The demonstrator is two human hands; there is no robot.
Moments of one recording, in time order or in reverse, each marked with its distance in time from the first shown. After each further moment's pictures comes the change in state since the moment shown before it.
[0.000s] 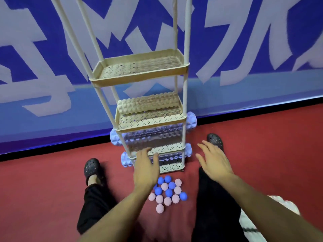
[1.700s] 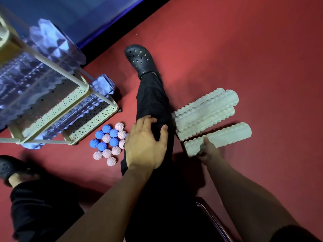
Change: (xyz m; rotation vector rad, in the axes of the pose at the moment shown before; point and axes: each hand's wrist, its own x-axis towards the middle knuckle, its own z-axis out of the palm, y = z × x) left_hand -0.126 0.046 0.247 0.444 -0.530 0.329; right_hand -0.271 0.203 0.192 1.570 0.252 1.917
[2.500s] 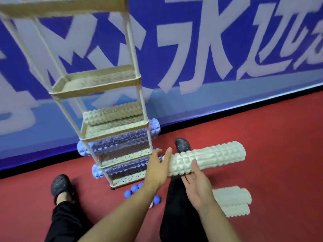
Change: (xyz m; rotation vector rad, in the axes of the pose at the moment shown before) left_hand -0.051 -0.004 -0.181 -0.830 0.224 -0.193; right_hand -0.360 -0.024 0.107 0.023 -0.907 -0.441
